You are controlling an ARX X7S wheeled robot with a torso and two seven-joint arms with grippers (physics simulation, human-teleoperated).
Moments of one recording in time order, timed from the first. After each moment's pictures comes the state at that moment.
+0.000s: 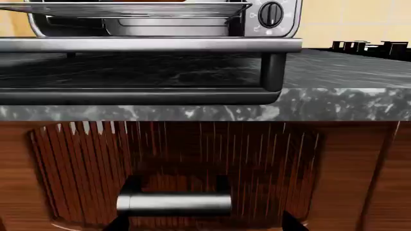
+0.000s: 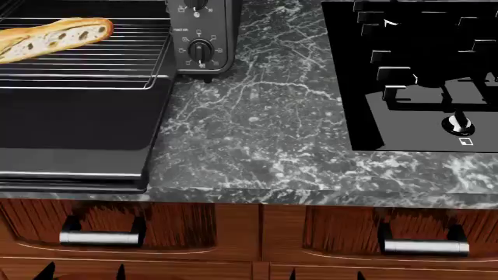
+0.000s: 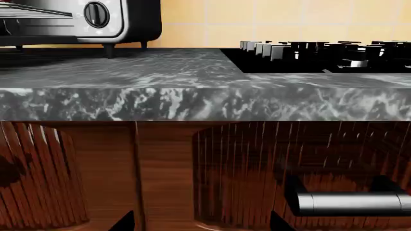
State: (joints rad) left arm 0.00 0.00 0.00 0.00 0.00 0.00 0.00; right arm 0.00 0.00 0.00 0.00 0.00 0.00 0.00
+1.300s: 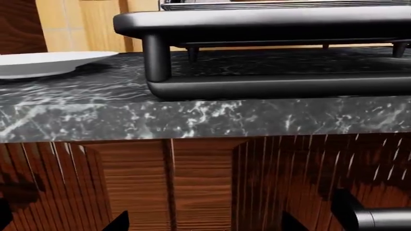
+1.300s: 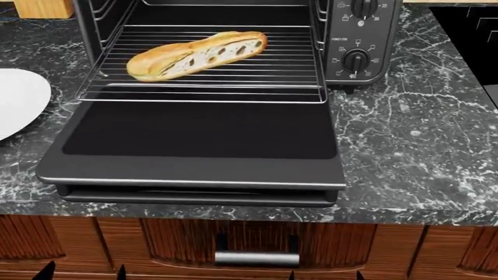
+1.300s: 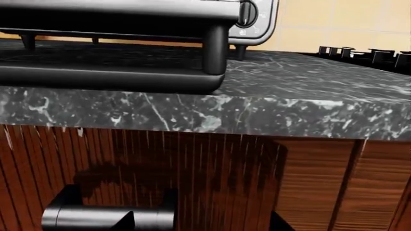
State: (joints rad) left arm 0.00 -0.11 0.12 0.02 -0.08 0.00 -0.11; right arm 0.01 0.10 -0.13 0.01 0.06 -0.01 0.13
